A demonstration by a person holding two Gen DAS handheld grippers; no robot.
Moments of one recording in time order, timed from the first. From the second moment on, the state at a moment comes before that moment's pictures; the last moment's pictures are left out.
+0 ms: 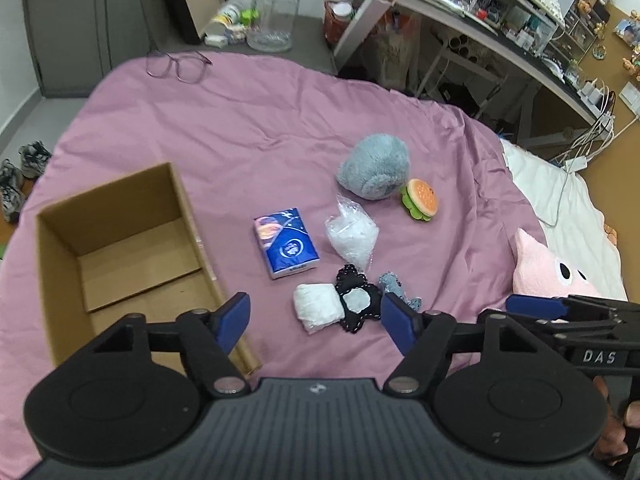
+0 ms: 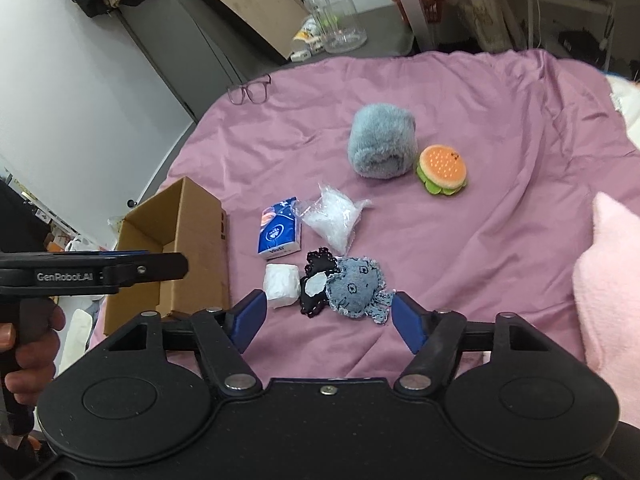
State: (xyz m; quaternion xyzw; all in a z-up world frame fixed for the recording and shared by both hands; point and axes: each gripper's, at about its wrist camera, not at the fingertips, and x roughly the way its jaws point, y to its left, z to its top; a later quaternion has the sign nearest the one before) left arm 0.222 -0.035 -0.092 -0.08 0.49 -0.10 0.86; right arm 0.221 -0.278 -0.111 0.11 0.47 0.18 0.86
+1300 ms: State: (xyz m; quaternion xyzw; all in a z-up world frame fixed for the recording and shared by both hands) left arm 0.312 -0.077 -0.198 -0.07 0.61 -0.10 0.79; right arm 0.287 -0.240 -0.198 0.06 0.55 0.18 0.81
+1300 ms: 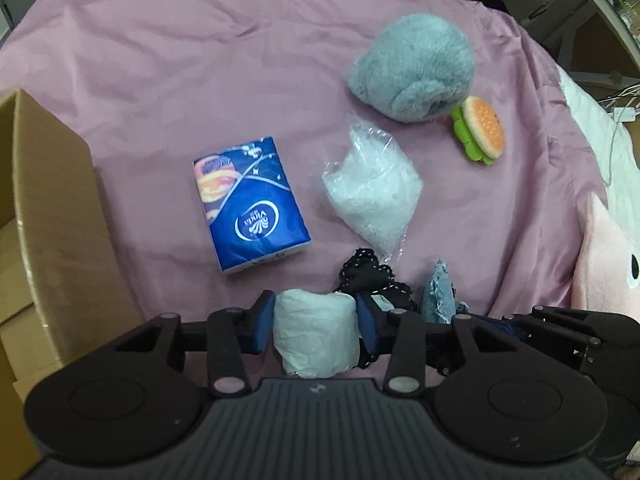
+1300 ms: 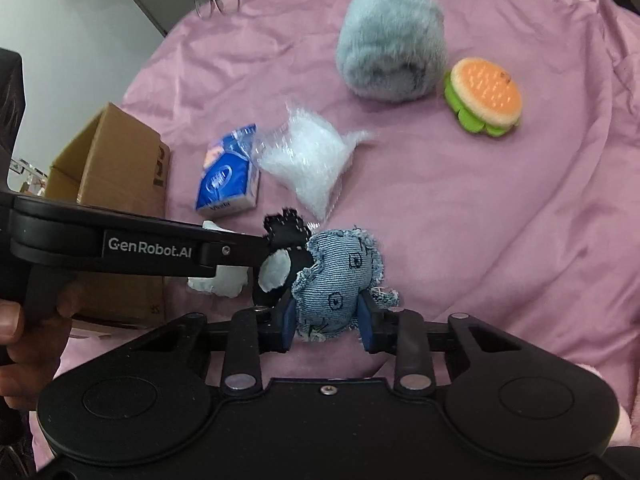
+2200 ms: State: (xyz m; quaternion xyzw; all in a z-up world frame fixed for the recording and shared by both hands) left arm 0.253 -0.003 -0.095 -0.10 0.51 -0.07 0.85; right arm 0.238 -0.192 -0.090 0.03 0.46 0.21 0.86
